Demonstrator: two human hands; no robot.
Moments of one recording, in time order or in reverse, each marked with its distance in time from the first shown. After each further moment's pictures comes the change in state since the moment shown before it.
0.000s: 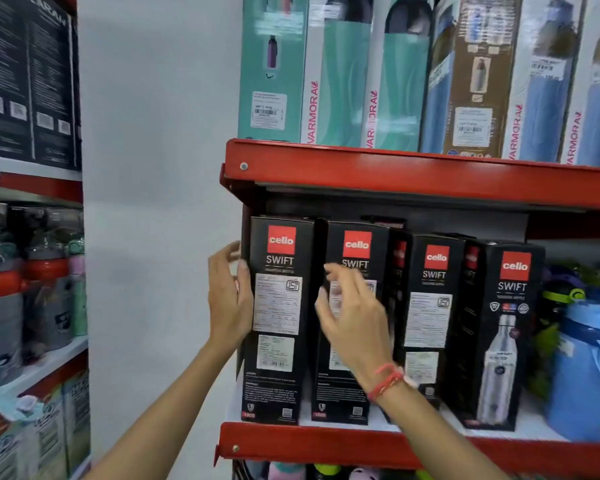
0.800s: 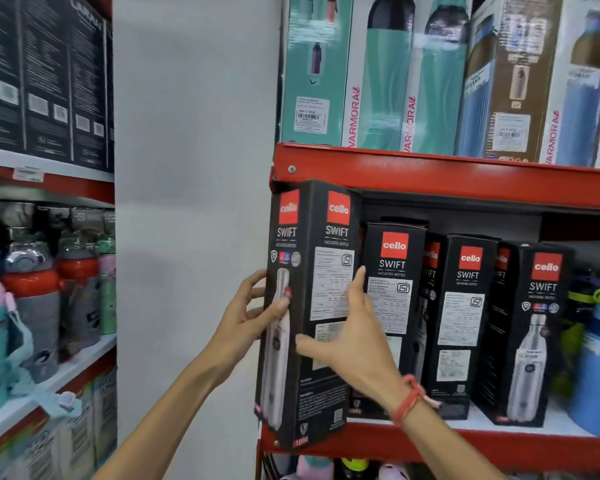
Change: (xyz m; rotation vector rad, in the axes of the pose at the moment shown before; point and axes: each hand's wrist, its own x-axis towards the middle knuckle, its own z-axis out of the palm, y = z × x) left_hand -0.015 0.007 -0.082 -0.362 -0.548 -0.412; right_hand -0.016 -0.064 0.006 0.318 -0.416 0.392
